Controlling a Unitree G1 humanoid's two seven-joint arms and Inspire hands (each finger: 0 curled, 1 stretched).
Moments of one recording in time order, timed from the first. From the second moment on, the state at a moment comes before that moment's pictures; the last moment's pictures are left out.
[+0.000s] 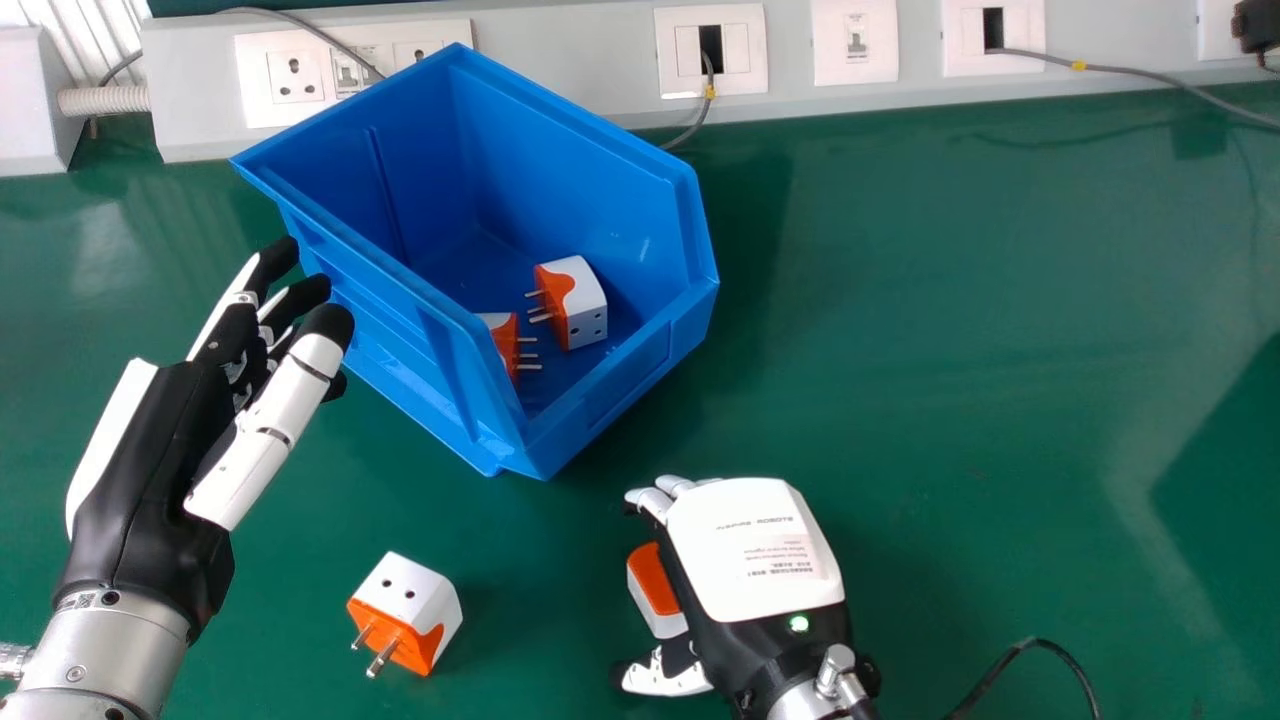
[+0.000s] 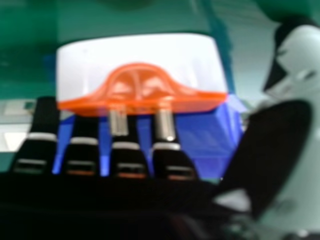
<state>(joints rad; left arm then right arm) 0.24 0.27 0.28 -0.49 -0.13 0.23 -0.23 -0.09 -0.13 0.73 0.19 -1.14 0.38 -0.18</state>
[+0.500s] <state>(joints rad) 0.24 0.28 0.29 -0.48 -0.14 0.23 -0.24 -0.08 -0.13 0.71 0.15 -1.11 0.38 -0.12</state>
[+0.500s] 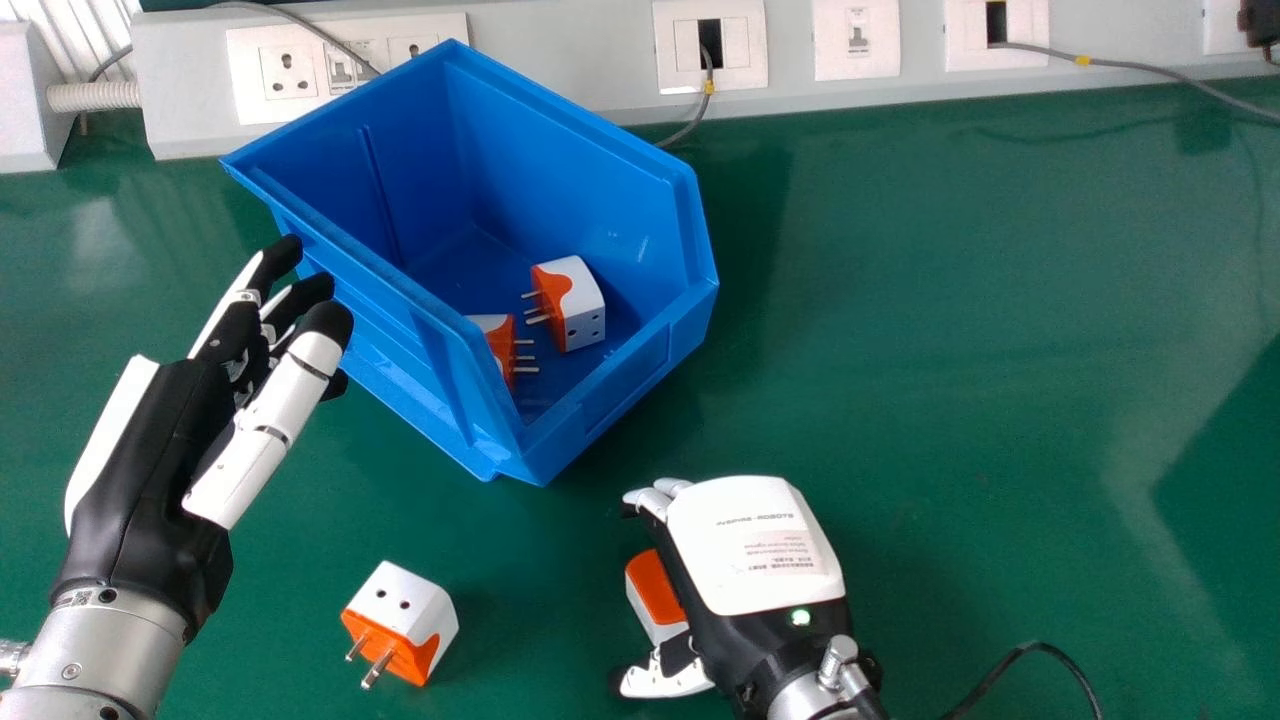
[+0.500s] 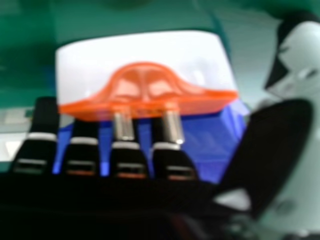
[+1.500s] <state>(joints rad) 0.23 0.33 0.32 -0.47 -0.17 0.25 -0.26 -0.15 -0.10 0.62 0.14 -1.03 0.41 -0.01</state>
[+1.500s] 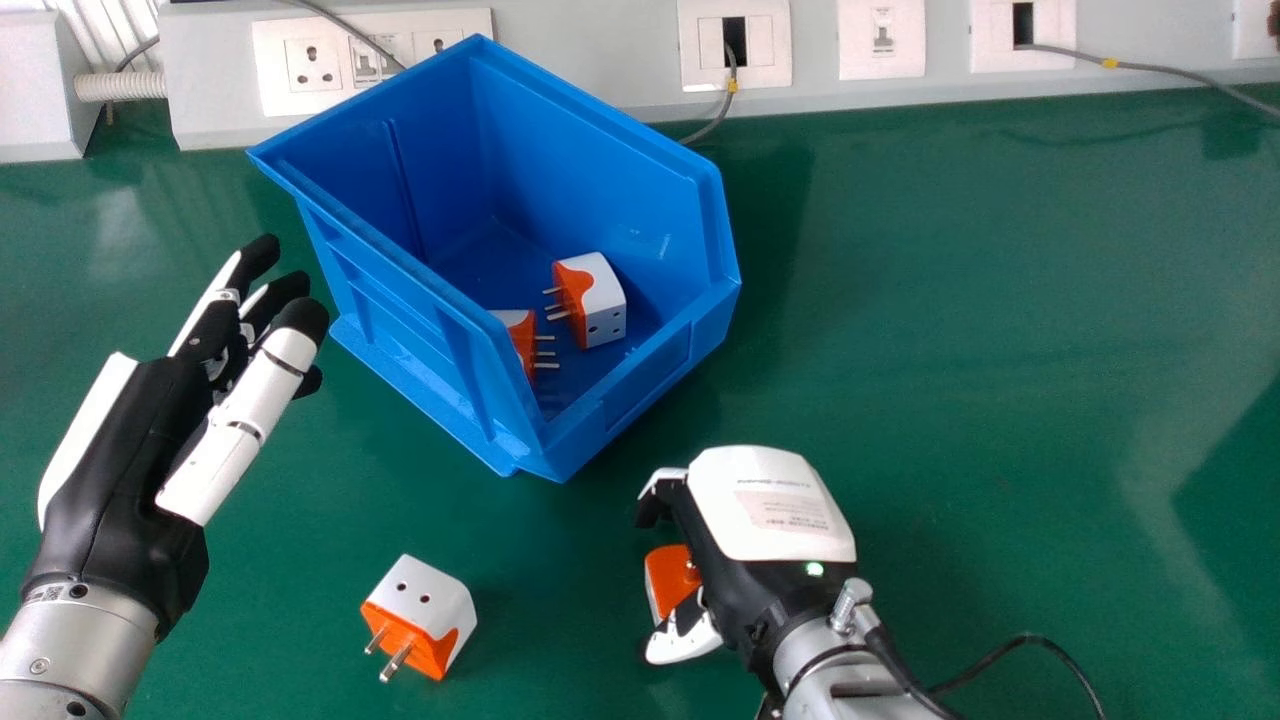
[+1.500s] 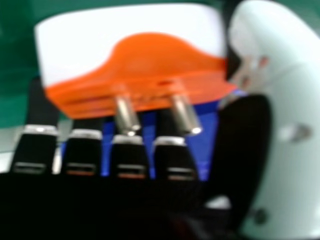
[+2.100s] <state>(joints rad) 0.22 0.32 0.33 -0.45 -0.24 0.25 -0.27 -0.16 -0.10 0.52 0.16 -0.94 0.43 -0.05</state>
